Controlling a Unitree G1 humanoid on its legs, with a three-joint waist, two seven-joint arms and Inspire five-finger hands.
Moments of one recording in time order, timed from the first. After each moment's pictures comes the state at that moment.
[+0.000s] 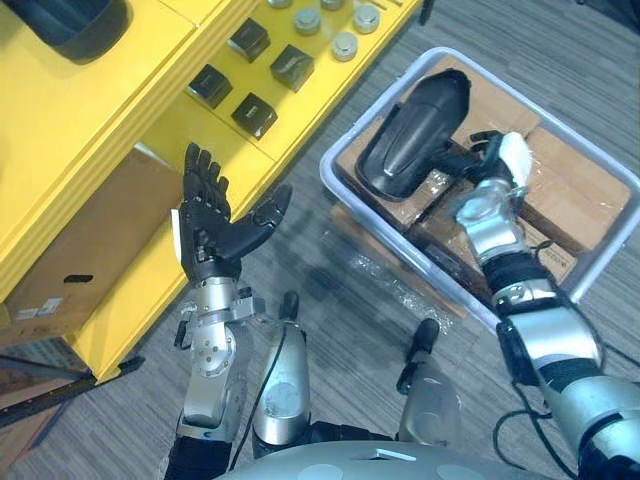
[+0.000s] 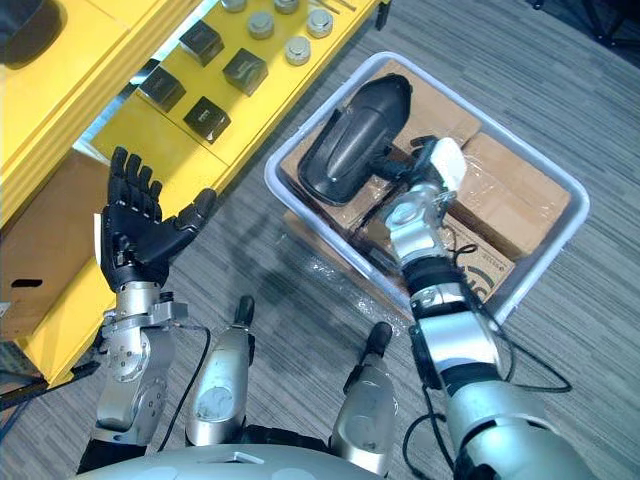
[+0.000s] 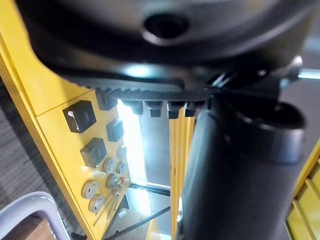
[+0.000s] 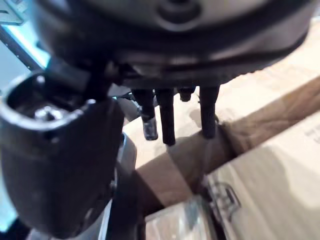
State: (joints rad) left arm 0.13 0.08 -0.13 -0.27 -0.28 -0.32 0.33; right arm -0.88 -0.43 0.17 0.82 -0.23 0.41 -0.44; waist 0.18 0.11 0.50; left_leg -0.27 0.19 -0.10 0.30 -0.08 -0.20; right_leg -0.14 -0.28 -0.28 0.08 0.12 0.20
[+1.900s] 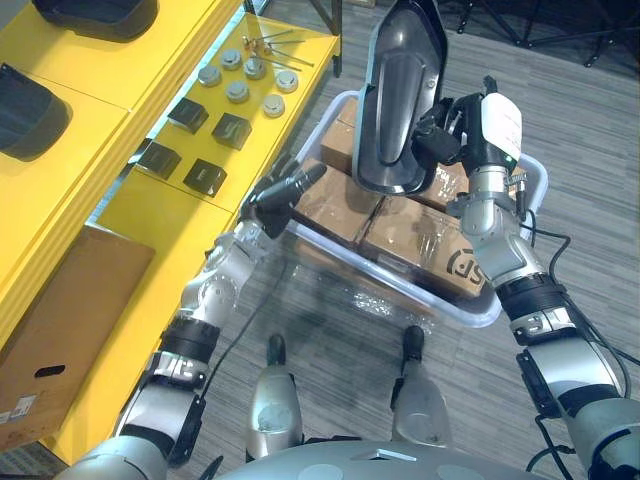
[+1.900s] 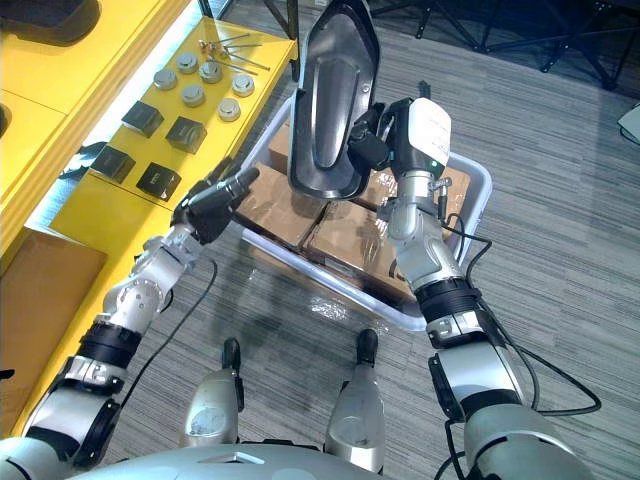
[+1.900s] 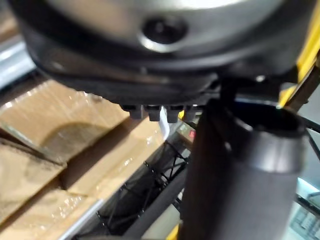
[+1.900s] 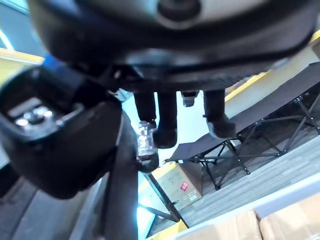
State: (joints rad) left arm -0.50 0.31 -0.14 0.29 -1.06 0.16 0.02; right arm -0.70 -0.48 0.24 0.47 -0.47 0.06 -0.45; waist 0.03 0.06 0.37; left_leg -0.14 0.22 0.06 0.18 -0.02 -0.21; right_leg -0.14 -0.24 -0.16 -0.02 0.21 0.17
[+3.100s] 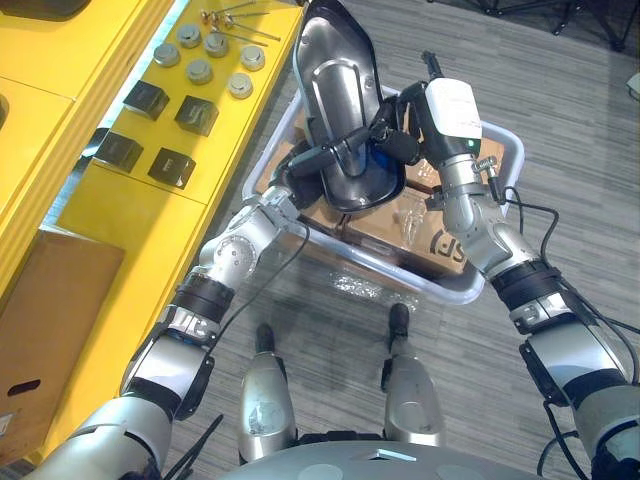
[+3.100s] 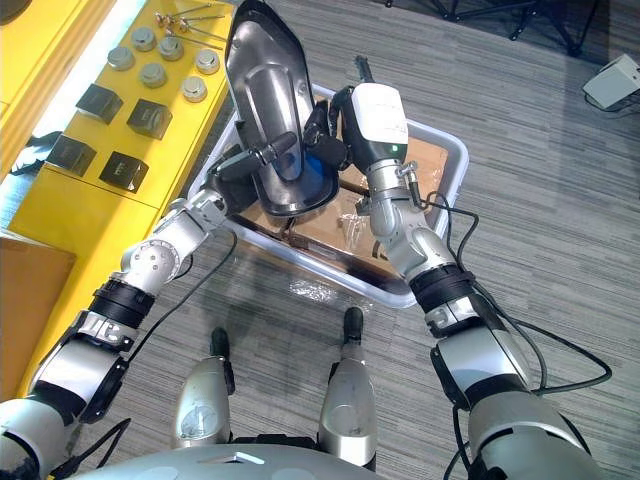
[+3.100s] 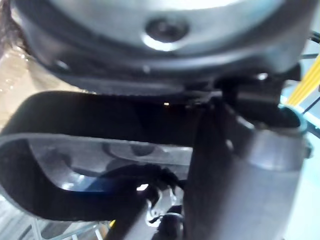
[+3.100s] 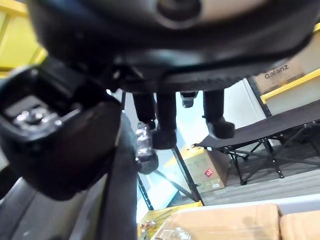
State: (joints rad) left arm -0.71 0.32 -0.31 0.37 -1.12 0.20 -0.03; right arm -0.79 -0.52 0.40 0.48 -0.57 -0.08 -0.44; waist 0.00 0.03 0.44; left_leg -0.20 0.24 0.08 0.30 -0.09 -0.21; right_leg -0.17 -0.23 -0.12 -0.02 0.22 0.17
